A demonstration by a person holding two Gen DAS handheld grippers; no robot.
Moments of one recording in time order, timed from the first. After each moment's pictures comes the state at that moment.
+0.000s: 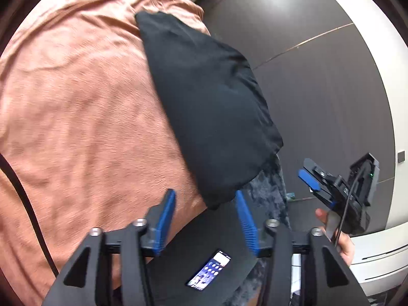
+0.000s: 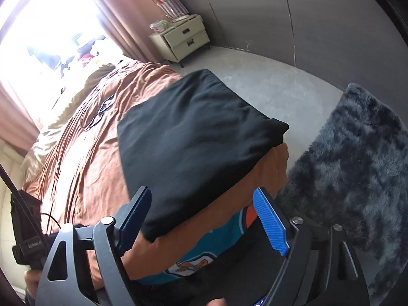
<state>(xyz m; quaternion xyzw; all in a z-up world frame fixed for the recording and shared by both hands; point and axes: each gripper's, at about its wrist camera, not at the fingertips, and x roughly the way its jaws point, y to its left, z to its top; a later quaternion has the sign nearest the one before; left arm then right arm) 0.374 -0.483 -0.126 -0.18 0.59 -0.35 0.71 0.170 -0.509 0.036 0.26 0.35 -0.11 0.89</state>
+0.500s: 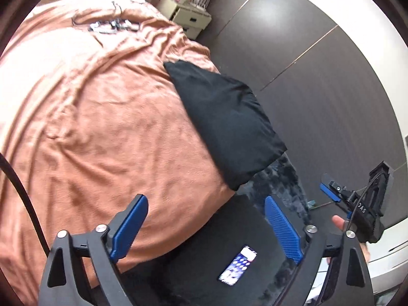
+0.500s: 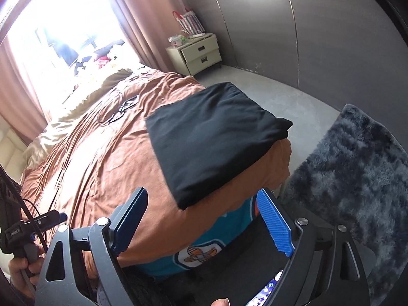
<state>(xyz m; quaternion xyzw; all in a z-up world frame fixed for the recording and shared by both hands) 0.315 -0.393 -0.060 -0.13 0.51 -0.32 0.79 0.083 -0.419 0.060 0.22 0.31 -0.11 0.92</state>
